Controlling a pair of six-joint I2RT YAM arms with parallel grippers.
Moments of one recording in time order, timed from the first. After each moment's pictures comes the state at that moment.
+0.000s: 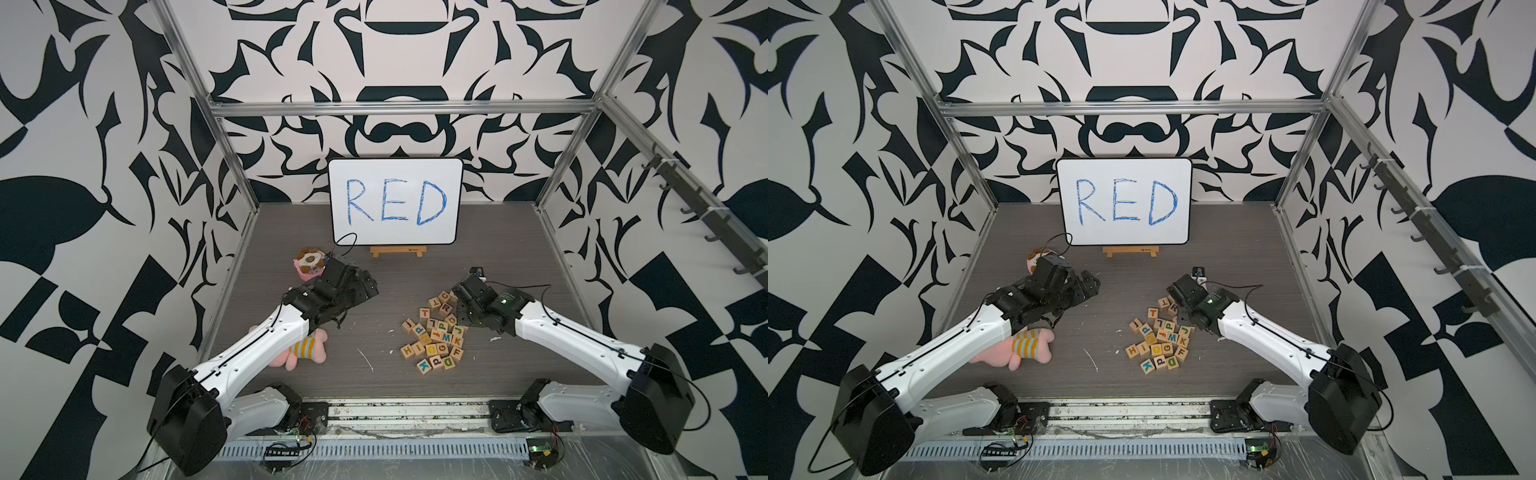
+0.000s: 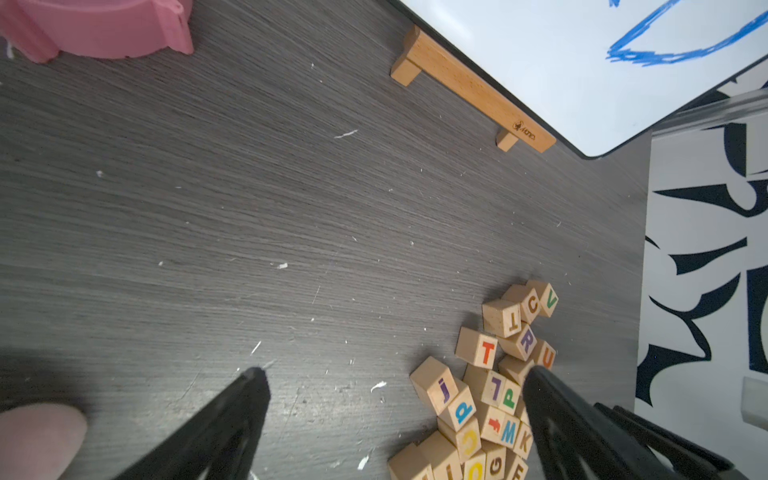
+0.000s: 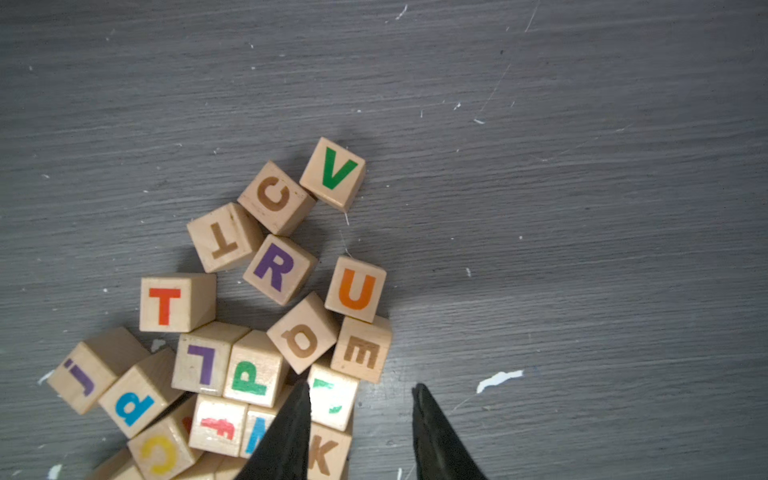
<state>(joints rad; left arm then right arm) -0.63 1.17 0.84 -0.50 -0.06 -0.97 0.70 1.24 0.84 -0.77 0.29 0.75</state>
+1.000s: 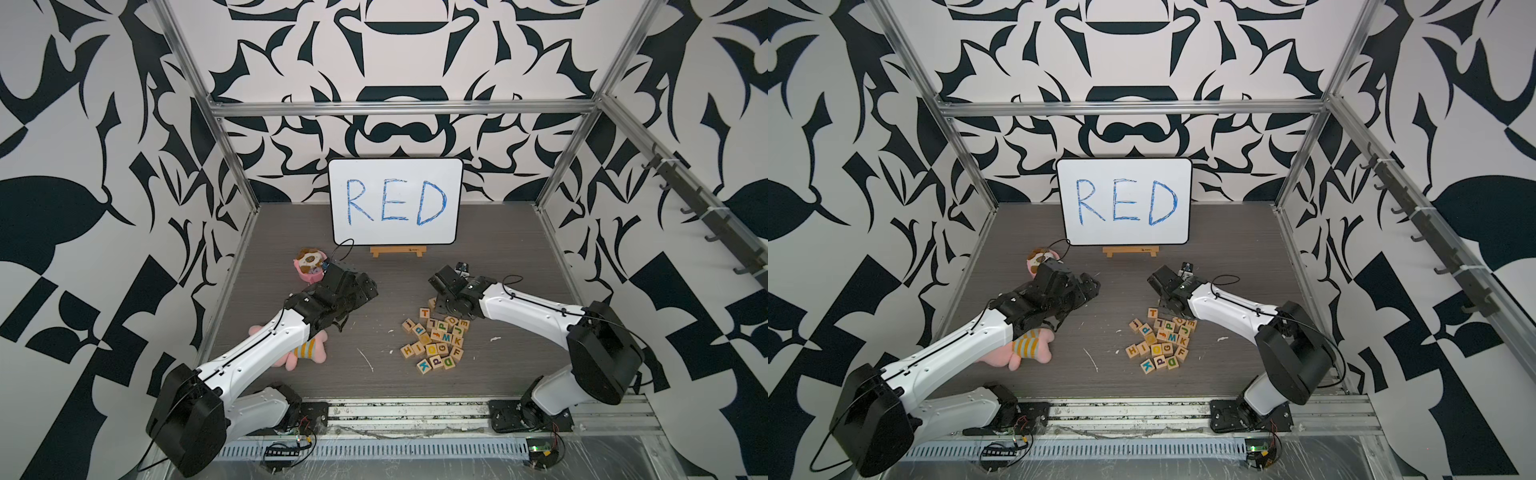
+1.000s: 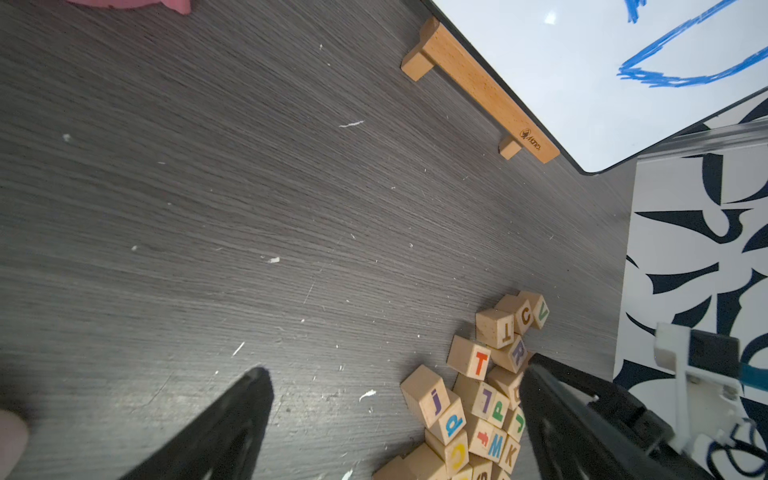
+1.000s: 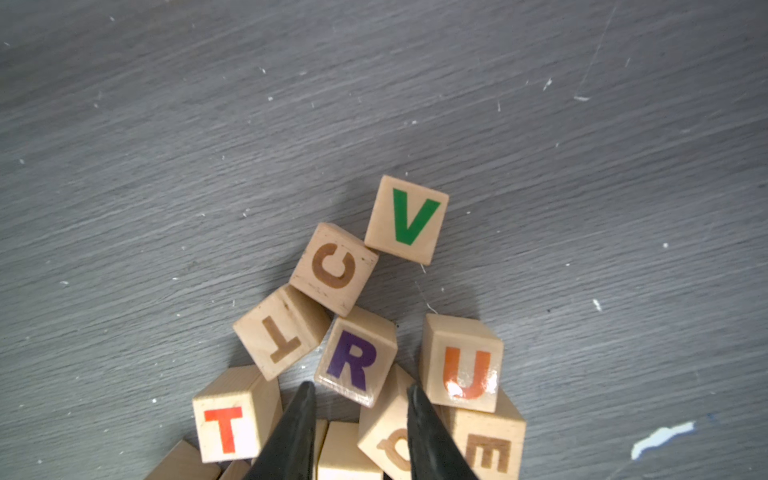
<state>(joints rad) -0.63 1.16 0.78 -0.42 -0.05 -1.05 0.72 1.55 0.95 -0.65 0.29 0.97</state>
